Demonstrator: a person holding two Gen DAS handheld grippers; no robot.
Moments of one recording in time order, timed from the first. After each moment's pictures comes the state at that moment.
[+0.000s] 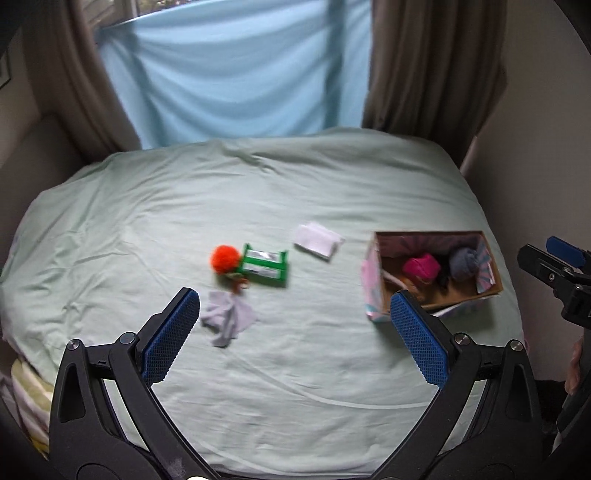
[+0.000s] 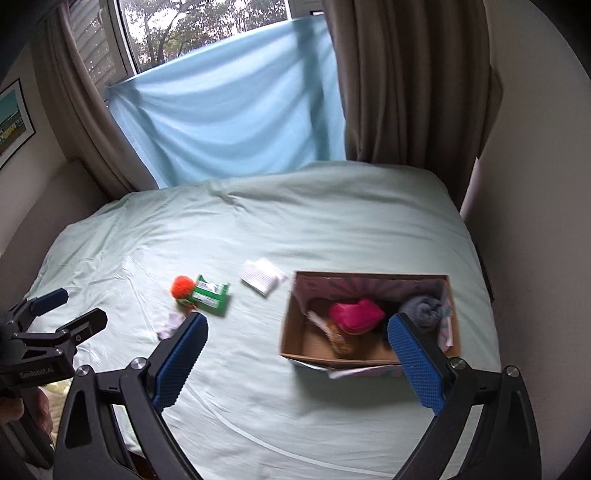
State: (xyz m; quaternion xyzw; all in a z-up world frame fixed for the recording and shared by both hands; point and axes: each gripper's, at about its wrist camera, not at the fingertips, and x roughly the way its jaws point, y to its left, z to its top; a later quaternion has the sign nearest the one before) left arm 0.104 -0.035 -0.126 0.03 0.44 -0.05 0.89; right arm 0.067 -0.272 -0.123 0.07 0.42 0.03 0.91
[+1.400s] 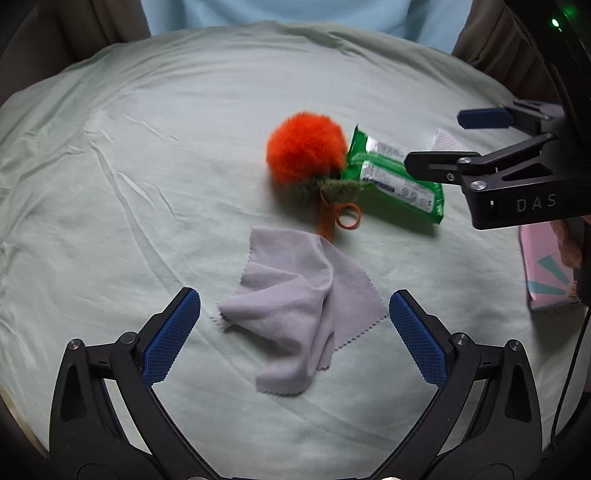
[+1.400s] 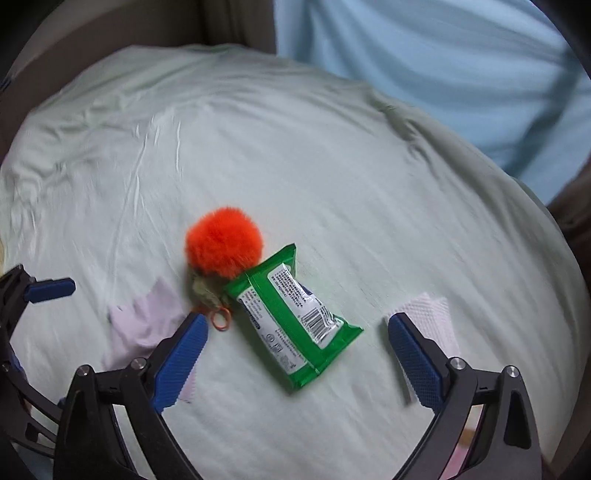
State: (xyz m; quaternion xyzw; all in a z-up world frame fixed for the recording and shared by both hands) left arm 0.233 0.116 -0.460 -0.03 0.53 -0.02 0.85; right arm 0.306 -0.019 -0.413 -0.22 0.48 0.25 0.81
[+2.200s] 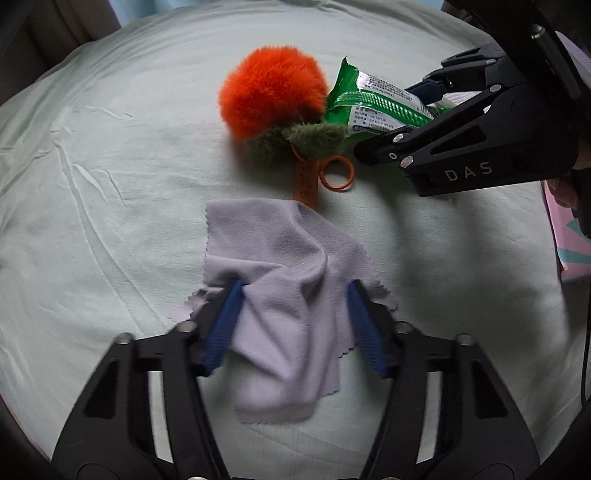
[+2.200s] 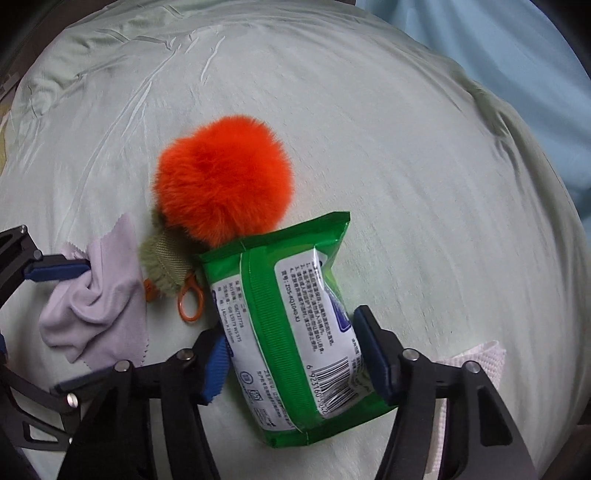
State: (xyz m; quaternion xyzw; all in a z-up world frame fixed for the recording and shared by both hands) left arm 0.252 0.086 -0.511 0.01 0.56 -0.05 0.83; right arm 0.329 0.004 -0.482 -0.30 0.52 0.32 0.74
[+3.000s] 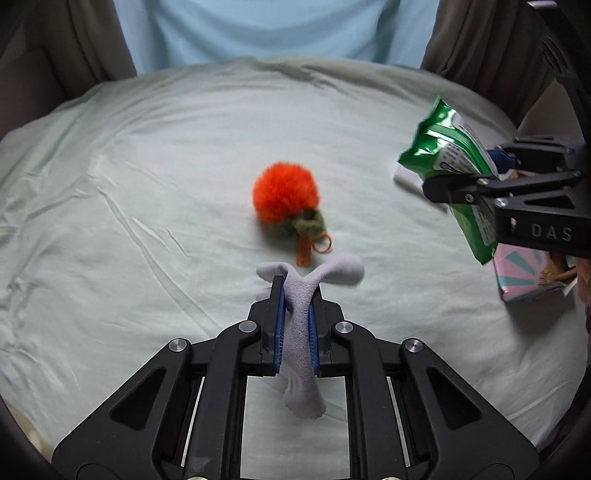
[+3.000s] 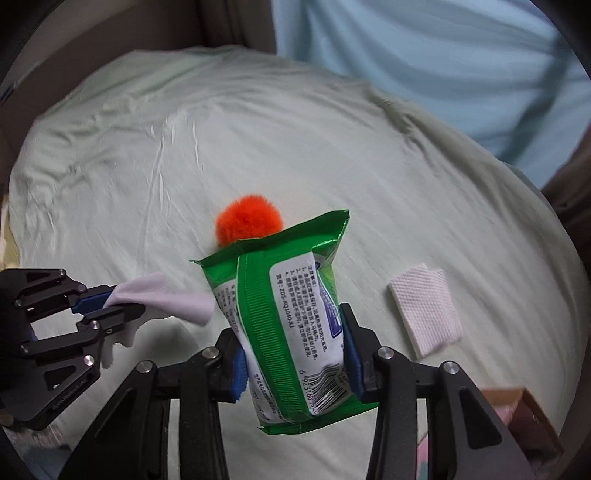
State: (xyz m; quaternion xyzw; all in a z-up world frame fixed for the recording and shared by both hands) left arm 0.217 0.104 -0.390 0.00 0.48 -0.06 0.87; right arm 0.257 -0.043 -0.347 -0.16 0.50 0.23 0.82
